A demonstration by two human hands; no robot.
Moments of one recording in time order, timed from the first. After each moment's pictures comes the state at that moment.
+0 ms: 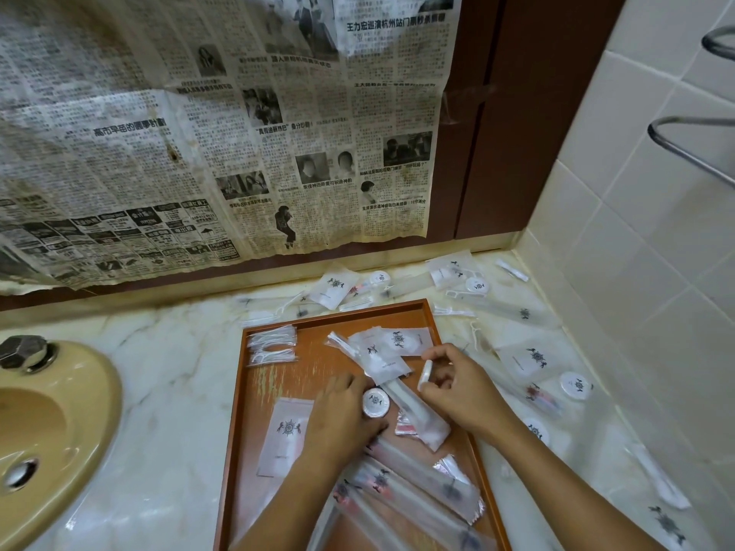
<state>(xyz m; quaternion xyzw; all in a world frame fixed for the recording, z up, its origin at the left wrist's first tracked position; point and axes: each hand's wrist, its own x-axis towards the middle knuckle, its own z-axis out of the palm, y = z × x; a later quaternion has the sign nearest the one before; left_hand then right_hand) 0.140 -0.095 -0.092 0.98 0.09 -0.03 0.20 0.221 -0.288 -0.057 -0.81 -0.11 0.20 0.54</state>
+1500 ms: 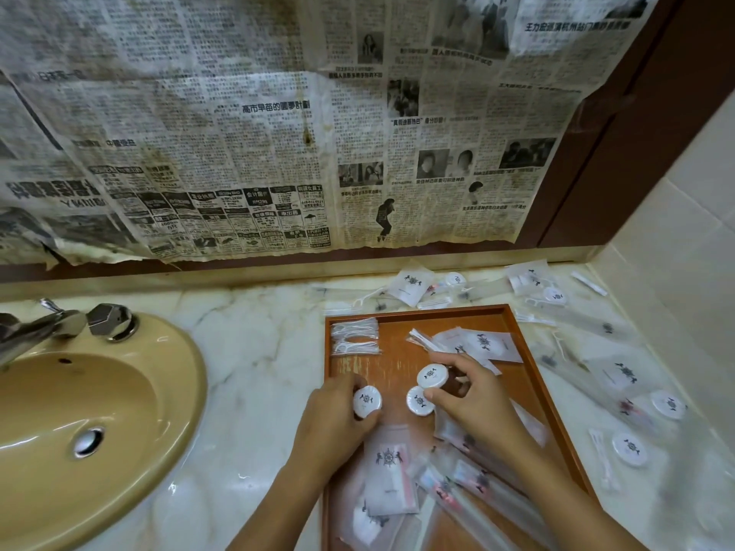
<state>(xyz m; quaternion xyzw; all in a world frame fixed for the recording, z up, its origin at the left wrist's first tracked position) 0.067 0.037 -0.078 0.93 0.17 0.04 0.32 0.165 -0.172 -0.054 -0.80 -0.14 0.17 0.56</state>
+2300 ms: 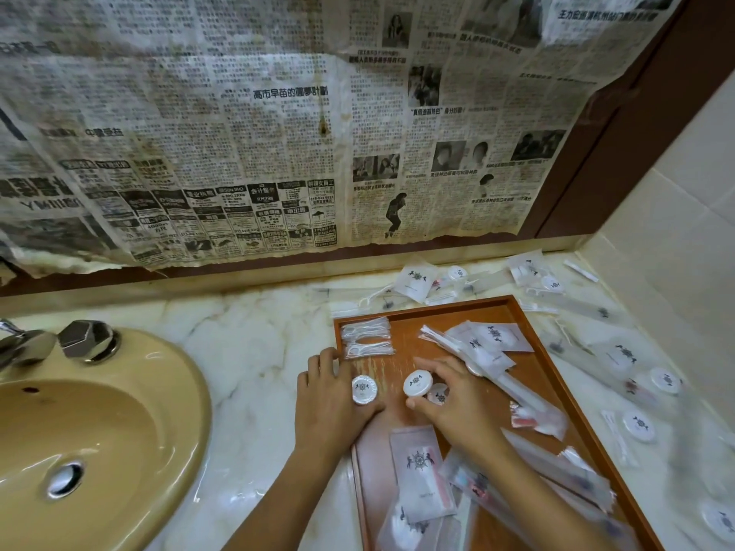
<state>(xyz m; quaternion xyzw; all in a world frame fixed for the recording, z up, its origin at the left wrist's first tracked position) 0.089 0.090 -0.108 0.98 0.13 0.10 0.12 0.139 -0.109 -0.077 -0.87 -0.13 0.12 0.45</state>
